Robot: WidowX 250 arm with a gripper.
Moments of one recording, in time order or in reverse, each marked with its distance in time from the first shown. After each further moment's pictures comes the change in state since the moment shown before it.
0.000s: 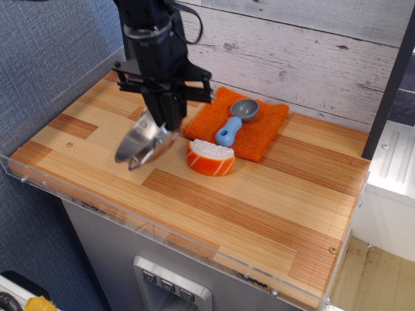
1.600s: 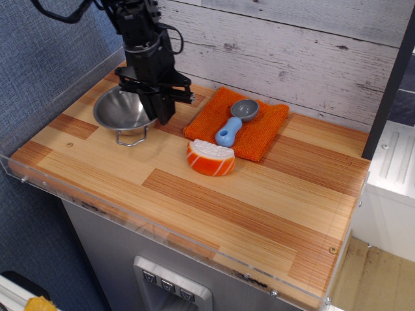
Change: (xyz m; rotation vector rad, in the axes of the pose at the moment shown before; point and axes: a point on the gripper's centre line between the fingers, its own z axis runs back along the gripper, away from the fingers) arm 0.046 0.022 -0.073 -0.071 0.029 -0.108
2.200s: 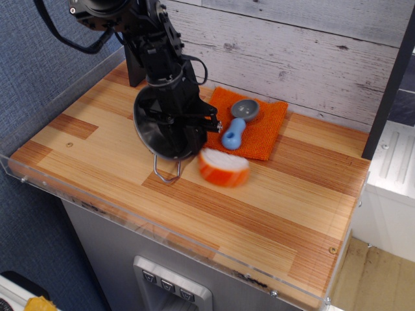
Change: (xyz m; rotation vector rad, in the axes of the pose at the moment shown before) arm -0.027 -0.030 -0.018 -0.038 0.031 0.034
